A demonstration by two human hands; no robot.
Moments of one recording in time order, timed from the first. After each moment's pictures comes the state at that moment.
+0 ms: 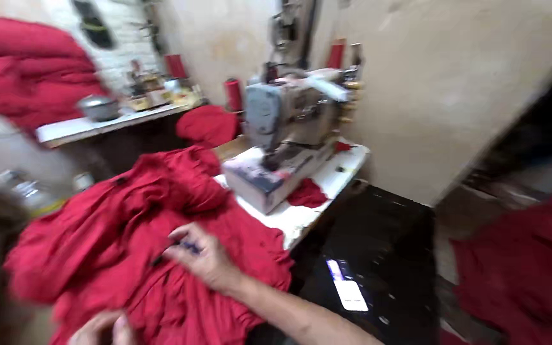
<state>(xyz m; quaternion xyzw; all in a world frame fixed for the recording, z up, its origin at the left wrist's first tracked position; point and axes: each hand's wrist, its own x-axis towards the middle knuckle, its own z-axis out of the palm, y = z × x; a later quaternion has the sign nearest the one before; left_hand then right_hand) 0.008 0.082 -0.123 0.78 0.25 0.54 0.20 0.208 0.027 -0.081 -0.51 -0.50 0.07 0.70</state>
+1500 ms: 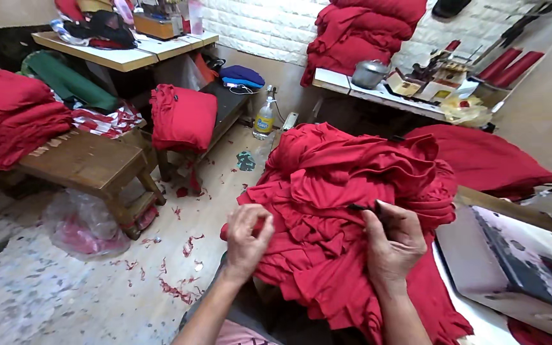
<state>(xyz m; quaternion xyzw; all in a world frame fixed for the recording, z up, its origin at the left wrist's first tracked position) -0.027 0.046 -0.131 0.62 0.45 0.64 0.09 0.214 0.048 -0.092 -0.37 -0.65 0.01 0.66</state>
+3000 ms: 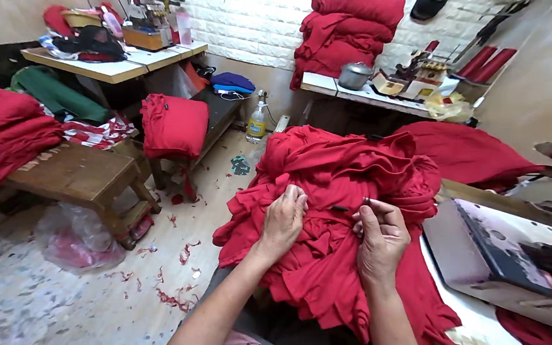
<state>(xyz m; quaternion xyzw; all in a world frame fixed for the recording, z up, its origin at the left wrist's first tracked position) 0.043 0.075 -0.088 0.72 0.38 0.55 0.19 0.217 0.049 -0.094 -0.37 -0.56 0.15 0.73</state>
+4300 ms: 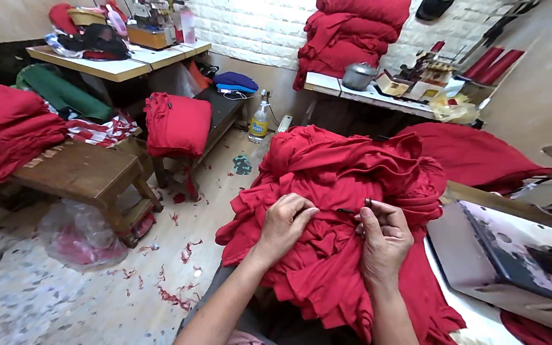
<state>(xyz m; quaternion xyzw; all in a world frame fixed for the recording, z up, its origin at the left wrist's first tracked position) 0.029 0.073 -0.091 0.73 0.31 0.56 0.23 0.216 0.048 -0.095 -0.38 -0.57 0.13 0.71</state>
